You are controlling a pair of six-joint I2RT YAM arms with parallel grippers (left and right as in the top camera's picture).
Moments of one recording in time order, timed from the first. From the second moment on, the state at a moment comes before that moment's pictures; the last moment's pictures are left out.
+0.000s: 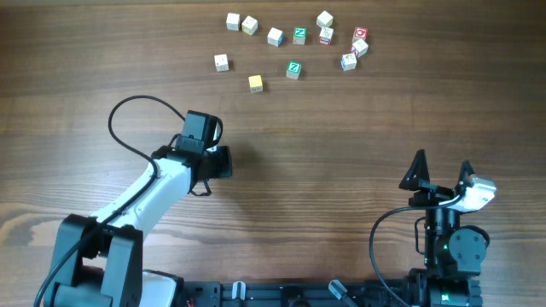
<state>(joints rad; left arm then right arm) -0.26 1.54 0.74 -0.41 0.05 -0.36 -0.08 0.02 0.01 0.01 0.08 0.26</state>
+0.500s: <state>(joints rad) -0.26 1.54 0.74 -0.32 0.05 -0.36 -0.08 0.02 0.01 0.01 0.08 0.26</state>
